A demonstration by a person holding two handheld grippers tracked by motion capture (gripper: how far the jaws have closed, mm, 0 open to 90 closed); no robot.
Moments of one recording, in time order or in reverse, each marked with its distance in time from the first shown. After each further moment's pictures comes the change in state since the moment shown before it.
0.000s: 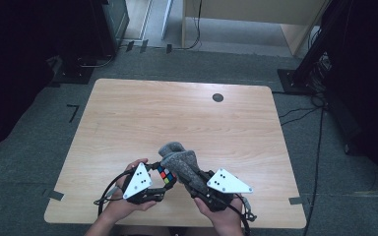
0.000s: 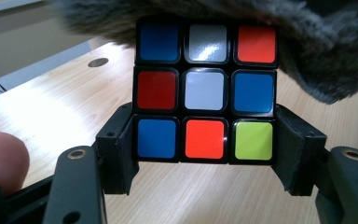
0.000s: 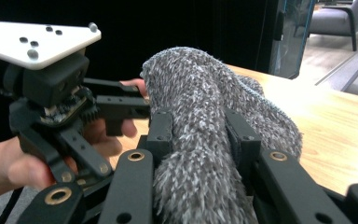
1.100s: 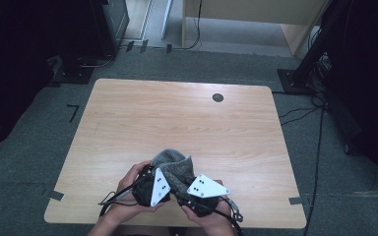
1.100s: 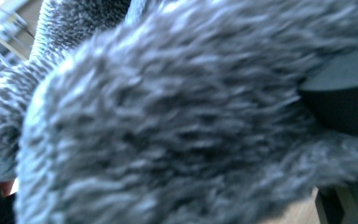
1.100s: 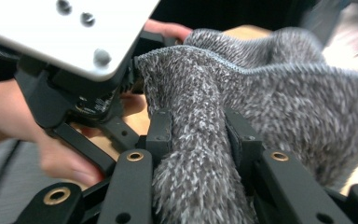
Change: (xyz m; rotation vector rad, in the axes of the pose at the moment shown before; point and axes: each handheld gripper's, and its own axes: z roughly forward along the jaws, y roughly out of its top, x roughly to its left) left arm -0.023 0.004 0.020 0.262 0.205 0.253; right arm 0.017 -0.018 0.025 0.157 0.069 -0.075
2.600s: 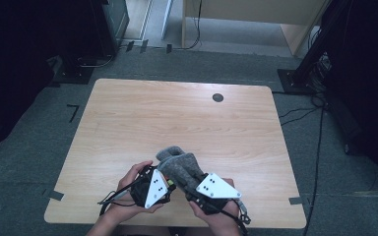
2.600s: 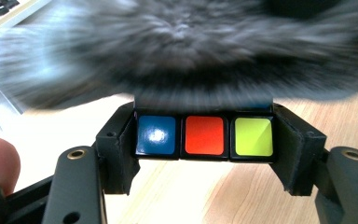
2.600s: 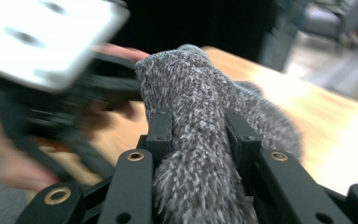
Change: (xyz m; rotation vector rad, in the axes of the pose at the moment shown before) left arm 0.003 -0.001 -0.004 -0.084 -0.049 -0.030; right arm -0.003 0.010 -0.019 -0.075 -0.120 -0.056
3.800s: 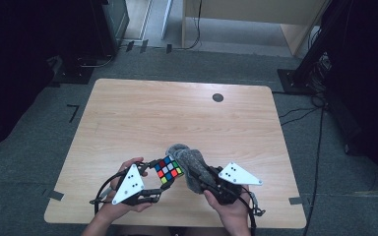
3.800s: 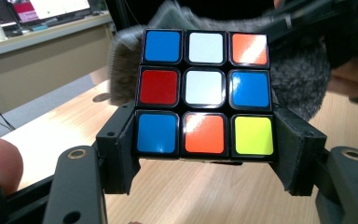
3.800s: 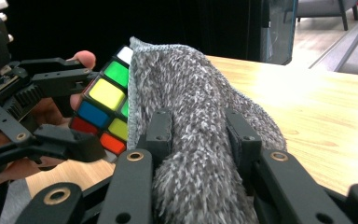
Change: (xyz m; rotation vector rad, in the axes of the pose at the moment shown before) left arm 0.031 -0.007 -0.030 -0.314 -0.143 -0.197; right arm -0.044 -0.009 -0.012 -0.064 0.018 0.240
